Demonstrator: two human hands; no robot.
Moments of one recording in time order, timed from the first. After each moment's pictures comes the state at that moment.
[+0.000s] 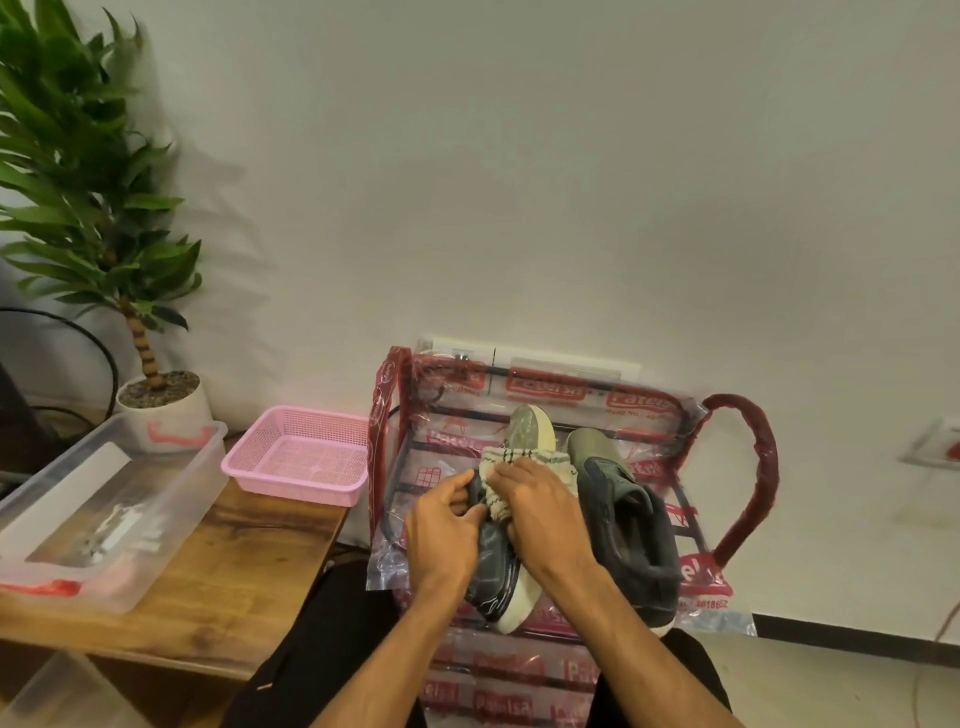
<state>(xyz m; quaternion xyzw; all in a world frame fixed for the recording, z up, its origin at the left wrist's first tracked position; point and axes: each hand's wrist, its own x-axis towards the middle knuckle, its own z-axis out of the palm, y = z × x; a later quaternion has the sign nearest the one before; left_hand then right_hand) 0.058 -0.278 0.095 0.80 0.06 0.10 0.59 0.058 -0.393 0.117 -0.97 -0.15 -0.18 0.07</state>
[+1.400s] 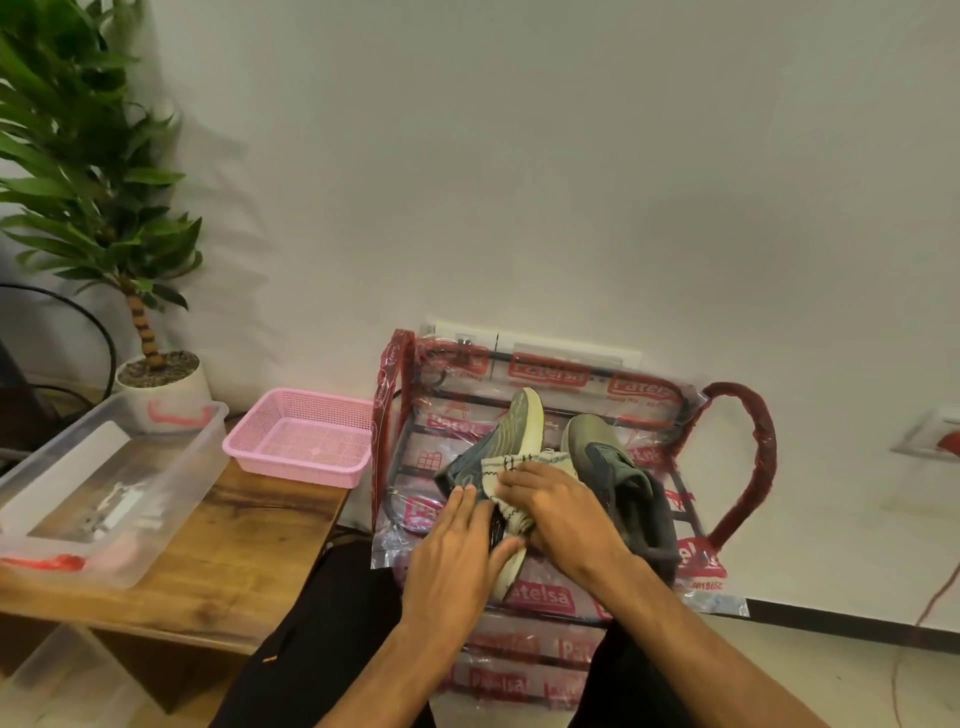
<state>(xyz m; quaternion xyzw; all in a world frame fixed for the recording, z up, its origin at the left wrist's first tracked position) 0.024 -0.267 0.073 0.96 -0.16 0.07 0.21 0.047 -0.422 0.113 -0.95 -0.26 -0.15 0.03</state>
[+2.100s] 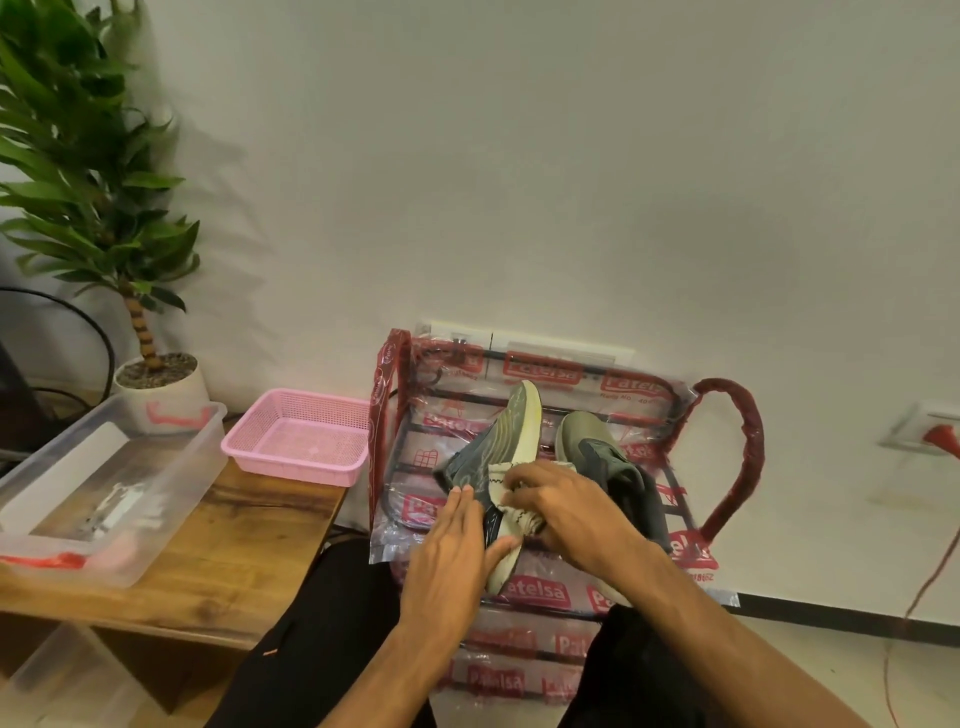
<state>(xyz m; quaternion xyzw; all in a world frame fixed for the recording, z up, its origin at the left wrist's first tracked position) 0.020 -0.268 0.068 0.96 -0.15 0.06 0.21 0.039 -0.433 0.127 -0.95 -0.28 -0.10 -0.01</state>
